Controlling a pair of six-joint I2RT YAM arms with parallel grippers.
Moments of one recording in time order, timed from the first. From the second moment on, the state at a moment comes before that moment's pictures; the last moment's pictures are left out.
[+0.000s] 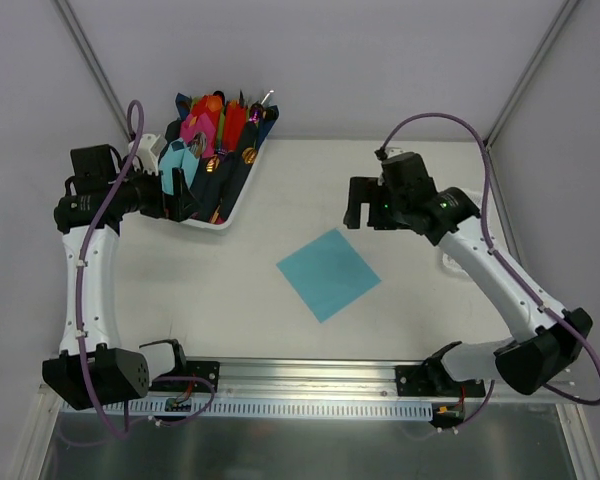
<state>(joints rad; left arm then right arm) 0.20 1.18 1.35 -0.90 0.66 0.19 0.59 1.35 1.42 -0.86 0.08 0.44</state>
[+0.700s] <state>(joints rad) 0.20 1.36 1.40 -0.91 0.80 0.20 -0.29 1.41 1.27 -1.03 -0.01 0.26</state>
